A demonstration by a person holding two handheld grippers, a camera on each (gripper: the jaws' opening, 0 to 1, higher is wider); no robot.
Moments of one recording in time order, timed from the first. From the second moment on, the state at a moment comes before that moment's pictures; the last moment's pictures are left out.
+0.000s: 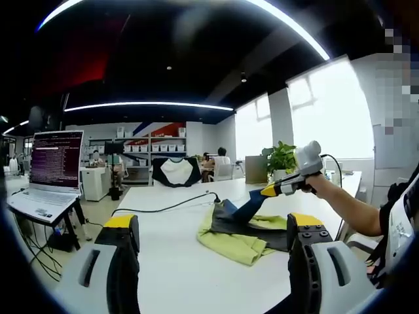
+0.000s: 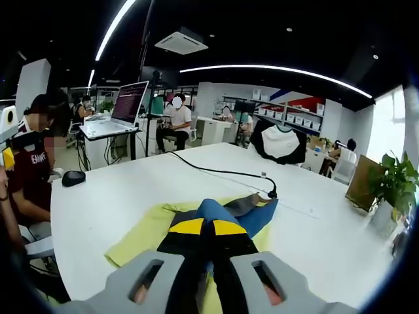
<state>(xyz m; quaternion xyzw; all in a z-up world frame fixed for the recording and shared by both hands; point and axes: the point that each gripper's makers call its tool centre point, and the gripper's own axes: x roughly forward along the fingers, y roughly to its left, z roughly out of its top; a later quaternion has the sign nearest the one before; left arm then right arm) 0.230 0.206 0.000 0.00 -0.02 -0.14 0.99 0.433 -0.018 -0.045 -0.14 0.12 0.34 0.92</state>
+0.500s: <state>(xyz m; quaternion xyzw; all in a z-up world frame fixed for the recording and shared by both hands) 0.229 0.218 -0.001 0.01 -0.01 -0.12 0.99 0.446 -0.042 -0.014 -0.15 0.10 0.32 0.93</state>
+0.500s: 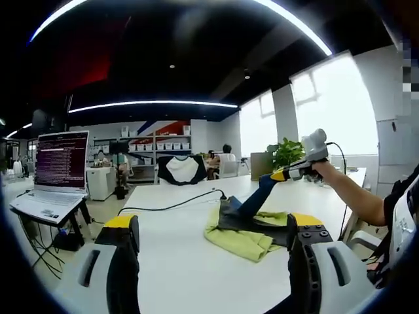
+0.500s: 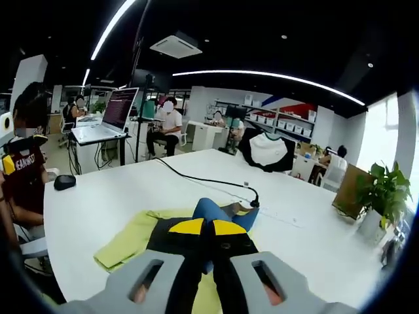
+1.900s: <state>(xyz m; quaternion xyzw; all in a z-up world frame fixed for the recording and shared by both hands) 0.233 0.205 -0.009 0.02 0.00 -0.14 0.99 0.468 -0.128 0.059 -0.16 0.06 0.23 0.96</state>
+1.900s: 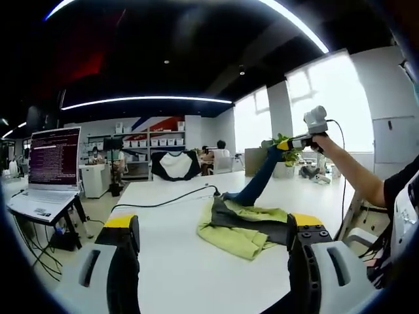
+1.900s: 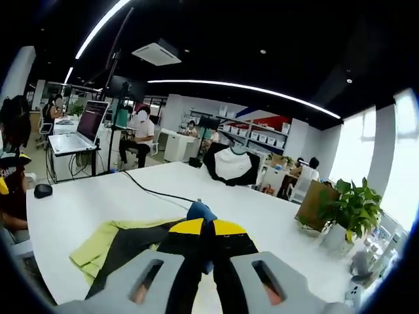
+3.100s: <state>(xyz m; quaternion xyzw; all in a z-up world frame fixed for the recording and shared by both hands) 0.239 0.196 -0.018 0.02 0.02 -0.14 0.99 0.506 -0.255 0.056 -0.13 0.10 0.12 0.98</state>
